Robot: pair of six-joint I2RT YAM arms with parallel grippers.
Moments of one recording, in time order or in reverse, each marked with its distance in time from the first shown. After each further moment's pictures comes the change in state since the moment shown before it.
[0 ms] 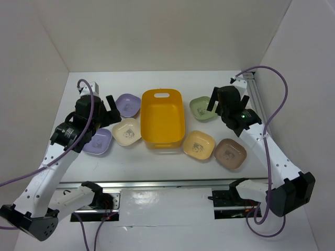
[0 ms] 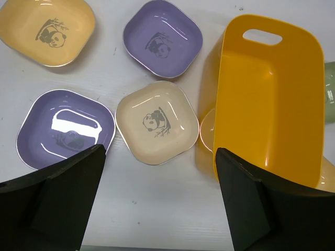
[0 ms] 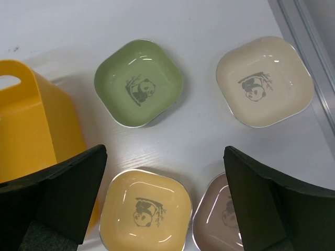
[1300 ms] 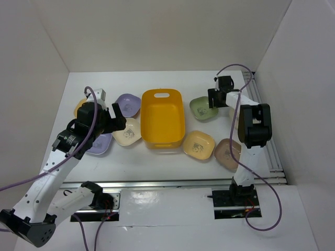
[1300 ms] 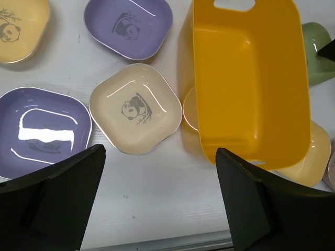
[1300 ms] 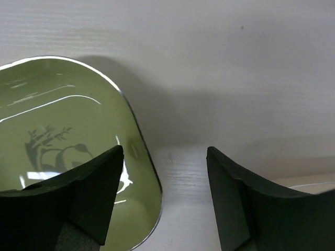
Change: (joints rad) left arm -0.018 -0.072 -0.125 0.076 0.137 0.051; right arm -0.320 0.858 0.296 0.295 -0.444 -0.495
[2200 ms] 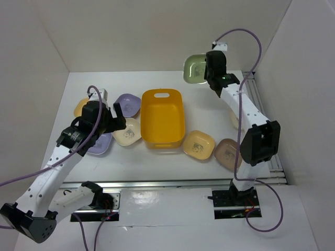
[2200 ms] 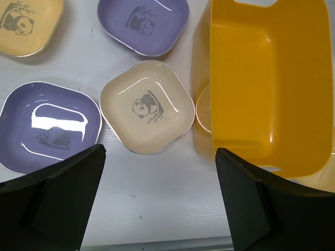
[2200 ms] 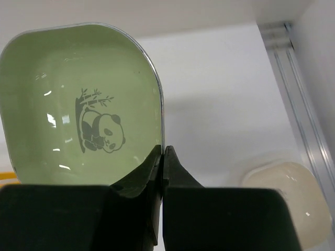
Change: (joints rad) left arm -0.009 0.040 0.000 -0.005 -0.055 -0.005; right arm 0.189 -0.243 0.204 -0.061 0.374 0.210
